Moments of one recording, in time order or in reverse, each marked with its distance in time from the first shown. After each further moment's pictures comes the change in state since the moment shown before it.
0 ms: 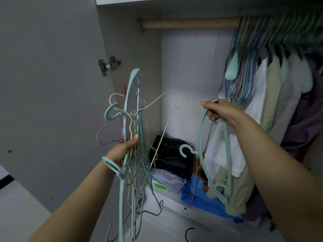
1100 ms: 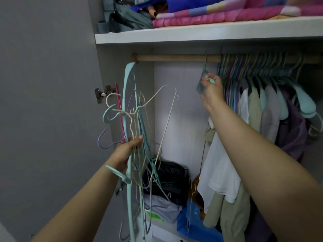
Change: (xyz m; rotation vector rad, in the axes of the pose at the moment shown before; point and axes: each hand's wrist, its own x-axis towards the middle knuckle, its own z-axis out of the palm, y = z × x) left_hand 0.035 0.064 0.039 -0.025 0.005 0.145; right_hand 0.057 -0.115 -0.001 0.505 0.477 -0.344
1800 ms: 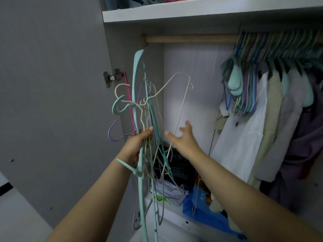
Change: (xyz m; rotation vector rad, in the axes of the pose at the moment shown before) left_hand -0.028 -0.012 0.012 -0.110 -0.008 -0.030; right_hand -0.190 0.096 0.007 -0.562 -0.424 0.281
